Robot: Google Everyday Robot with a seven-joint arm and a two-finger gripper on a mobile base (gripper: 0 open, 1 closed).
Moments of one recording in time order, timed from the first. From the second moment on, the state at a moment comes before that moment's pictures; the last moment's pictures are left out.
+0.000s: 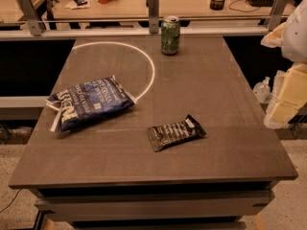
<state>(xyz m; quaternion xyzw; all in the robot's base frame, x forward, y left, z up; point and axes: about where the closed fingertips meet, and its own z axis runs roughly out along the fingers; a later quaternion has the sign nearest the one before) 0.438 -0.217 0.976 -0.60 0.78 -0.03 0.16</state>
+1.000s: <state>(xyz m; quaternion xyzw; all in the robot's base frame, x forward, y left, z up) 0.487 -0.235 0.988 -0.49 0.82 0.02 0.29</state>
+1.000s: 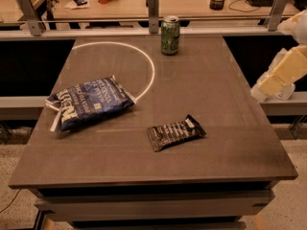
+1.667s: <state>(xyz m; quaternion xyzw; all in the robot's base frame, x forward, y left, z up) 0.554 -0.262 0.980 -0.37 0.80 0.09 0.46</state>
